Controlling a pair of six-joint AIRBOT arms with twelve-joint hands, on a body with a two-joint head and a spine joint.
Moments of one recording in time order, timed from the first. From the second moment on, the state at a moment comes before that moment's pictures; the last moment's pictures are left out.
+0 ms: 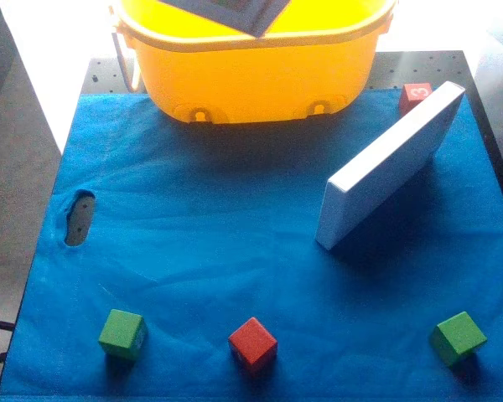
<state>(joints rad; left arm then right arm) 0.10 -0.81 1.33 0.93 -0.85 0.00 -0.08 -0.72 1.09 -0.22 0.23 -1.15</state>
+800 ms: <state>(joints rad) 0.19 -1.03 1.55 0.61 -0.77 0.19 -0.10 -0.76 1.10 -0.22 0.23 -1.15</state>
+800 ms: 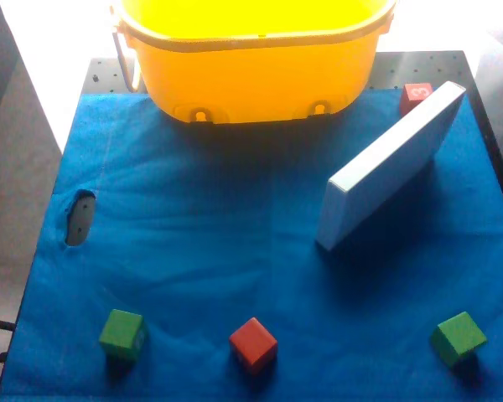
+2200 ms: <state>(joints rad) 0.29 -1.16 1.69 0.49 -0.81 0.09 -0.17 -0.77 1.08 -0.22 0.24 -1.15</state>
